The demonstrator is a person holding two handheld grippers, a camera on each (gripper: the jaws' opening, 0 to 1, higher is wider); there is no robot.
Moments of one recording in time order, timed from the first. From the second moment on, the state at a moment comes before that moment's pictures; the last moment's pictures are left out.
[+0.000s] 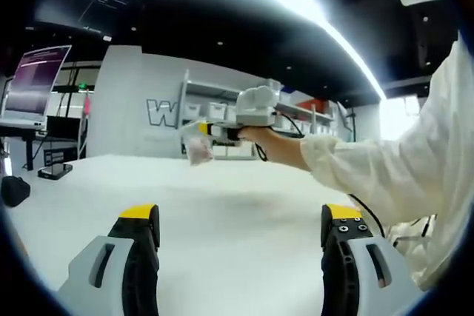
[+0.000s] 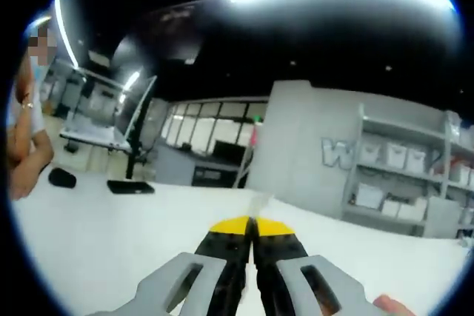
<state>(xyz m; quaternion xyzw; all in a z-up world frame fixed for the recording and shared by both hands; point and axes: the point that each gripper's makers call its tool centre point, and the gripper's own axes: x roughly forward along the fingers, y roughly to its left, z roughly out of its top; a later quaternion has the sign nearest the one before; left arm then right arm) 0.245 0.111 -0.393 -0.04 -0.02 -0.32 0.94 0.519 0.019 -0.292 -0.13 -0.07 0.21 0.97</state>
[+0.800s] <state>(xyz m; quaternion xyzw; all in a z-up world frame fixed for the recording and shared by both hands) 0.245 0.111 -0.396 -0.04 -0.02 -0.32 0.95 0.482 0.011 -0.292 -0.13 -0.07 0.25 0.96</state>
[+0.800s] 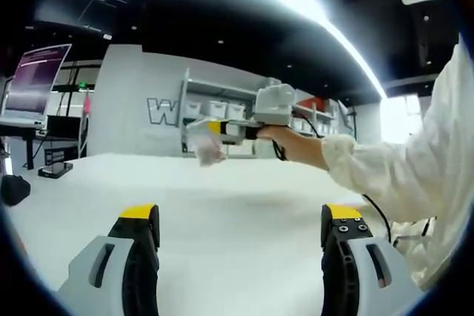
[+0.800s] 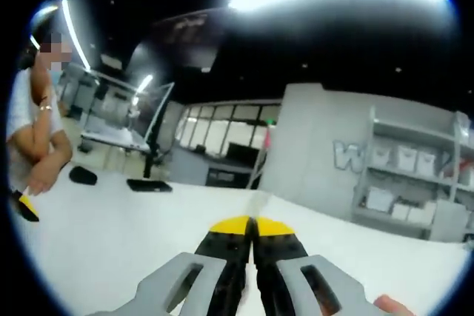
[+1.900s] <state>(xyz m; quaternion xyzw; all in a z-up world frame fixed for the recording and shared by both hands) 0.243 0.107 -0.397 -0.04 -0.02 -0.32 0.95 0.411 0.027 -0.306 -0.27 -0.12 0.28 0.91</state>
